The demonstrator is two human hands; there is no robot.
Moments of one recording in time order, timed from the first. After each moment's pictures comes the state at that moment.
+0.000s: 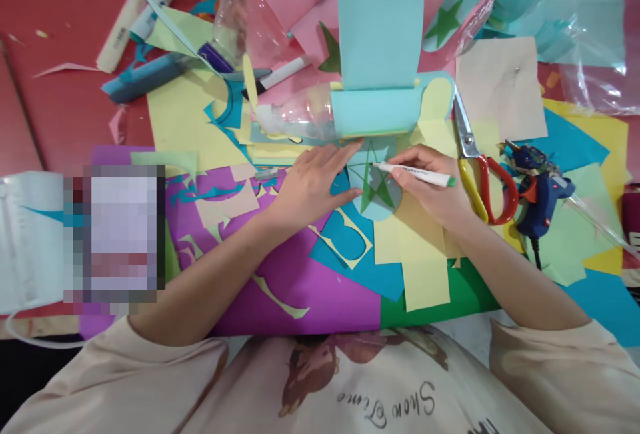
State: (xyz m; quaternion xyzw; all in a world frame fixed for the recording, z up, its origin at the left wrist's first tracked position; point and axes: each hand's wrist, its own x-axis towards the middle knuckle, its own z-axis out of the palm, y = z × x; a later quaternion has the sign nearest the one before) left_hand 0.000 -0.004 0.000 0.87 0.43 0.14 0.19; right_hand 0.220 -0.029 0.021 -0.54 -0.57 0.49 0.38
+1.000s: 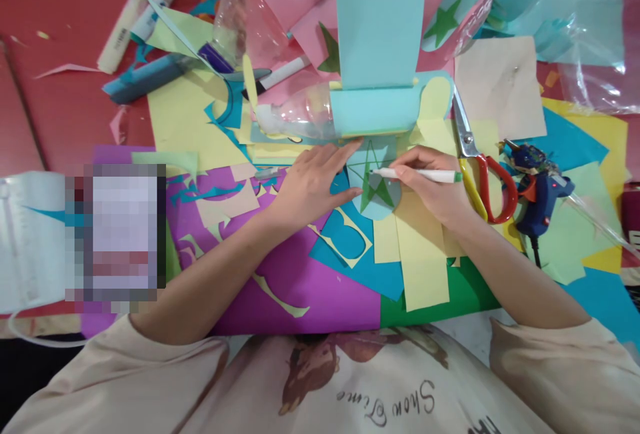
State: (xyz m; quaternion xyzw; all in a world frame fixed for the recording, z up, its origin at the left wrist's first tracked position) left_hand 0.000 -0.004 -0.001 0.88 0.42 0.14 0.17; right_hand 0.221 -0.028 0.018 -0.54 -0.58 0.48 0.38
